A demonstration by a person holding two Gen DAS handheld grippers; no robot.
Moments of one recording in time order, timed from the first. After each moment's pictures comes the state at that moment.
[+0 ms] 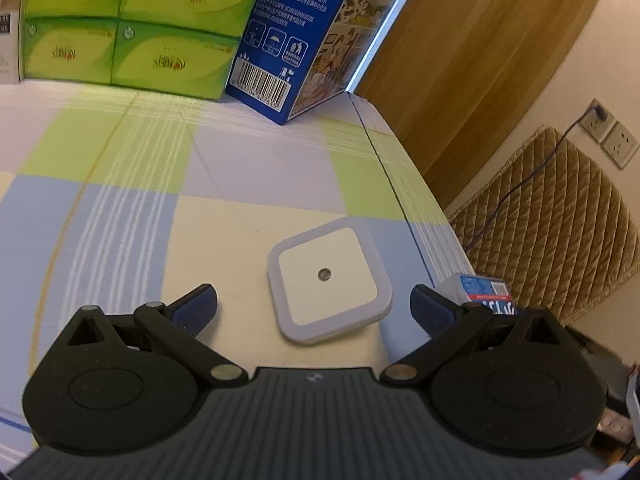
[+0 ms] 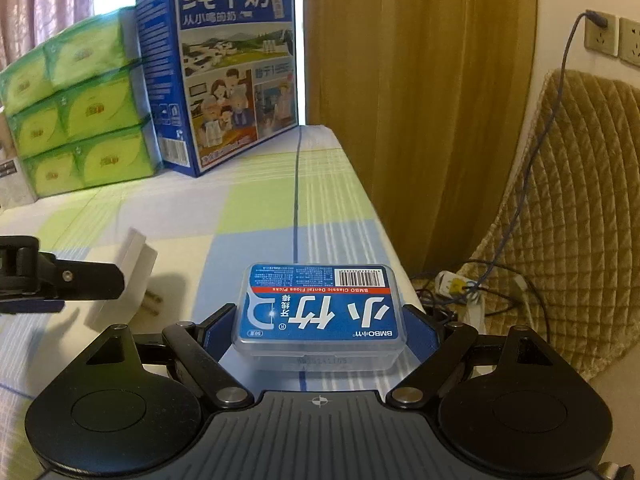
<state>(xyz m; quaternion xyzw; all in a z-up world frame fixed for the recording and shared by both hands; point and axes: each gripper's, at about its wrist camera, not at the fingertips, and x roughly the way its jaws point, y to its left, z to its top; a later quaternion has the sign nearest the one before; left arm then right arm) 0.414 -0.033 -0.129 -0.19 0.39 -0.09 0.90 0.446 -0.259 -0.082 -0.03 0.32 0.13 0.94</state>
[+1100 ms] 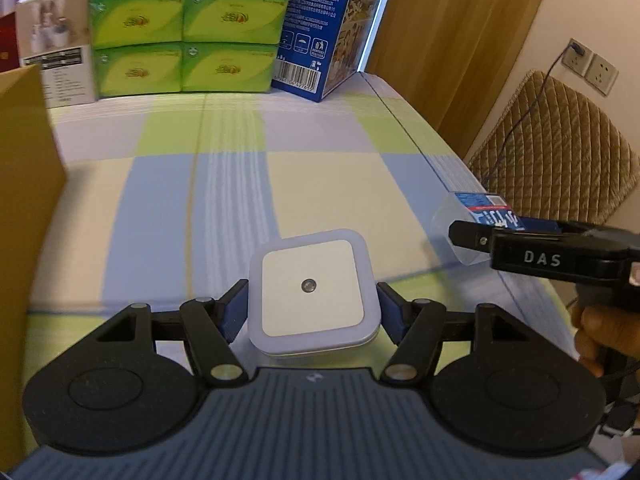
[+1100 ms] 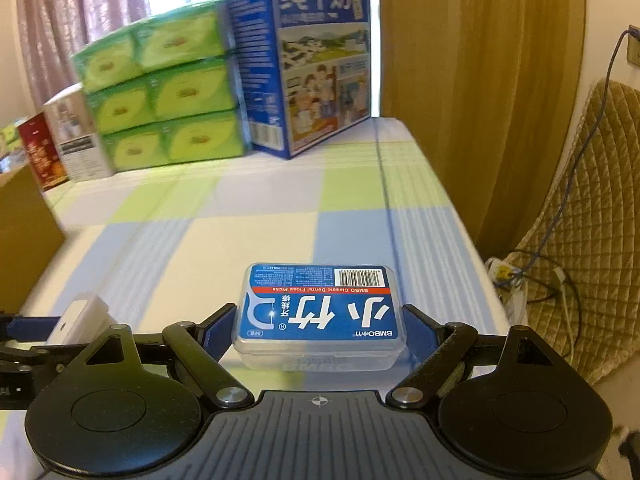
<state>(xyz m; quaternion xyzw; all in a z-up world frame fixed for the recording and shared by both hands) 0.289 0.008 -0.098 -0.08 0.40 -0.07 0.91 0.378 -0.216 -0.046 -0.04 0.36 0.21 0.91</state>
